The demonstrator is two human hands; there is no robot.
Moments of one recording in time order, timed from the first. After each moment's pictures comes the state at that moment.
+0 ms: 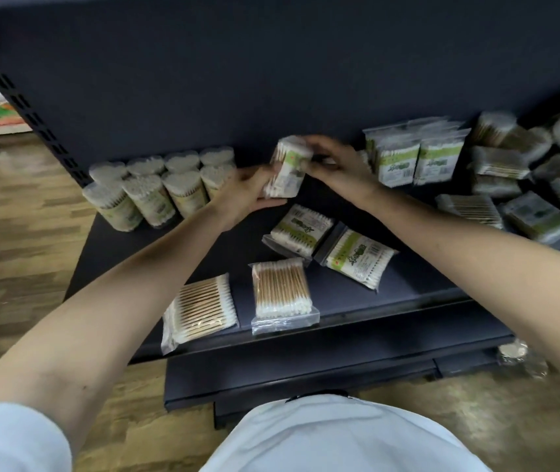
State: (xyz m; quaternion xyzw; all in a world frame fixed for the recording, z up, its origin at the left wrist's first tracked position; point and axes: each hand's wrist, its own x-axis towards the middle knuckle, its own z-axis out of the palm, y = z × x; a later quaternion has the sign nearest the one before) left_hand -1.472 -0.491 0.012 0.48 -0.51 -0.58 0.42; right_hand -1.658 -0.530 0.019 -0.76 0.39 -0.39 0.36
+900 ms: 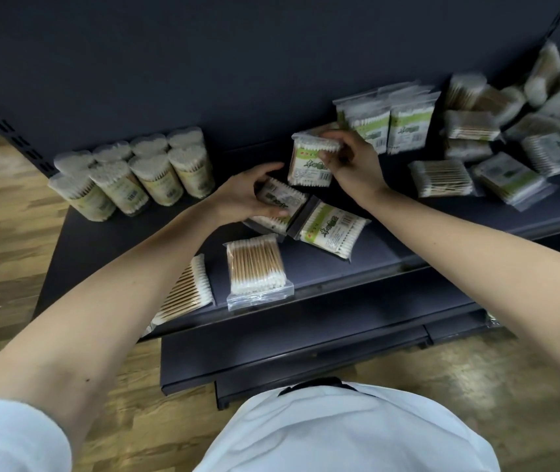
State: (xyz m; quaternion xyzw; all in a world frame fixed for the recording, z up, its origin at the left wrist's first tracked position) left_hand -1.495 -0.482 -0.012 0.55 -0.73 -0.35 0.19; right_hand -1.713 -0.514 -0.022 -0.67 0.50 -0.47 0.29
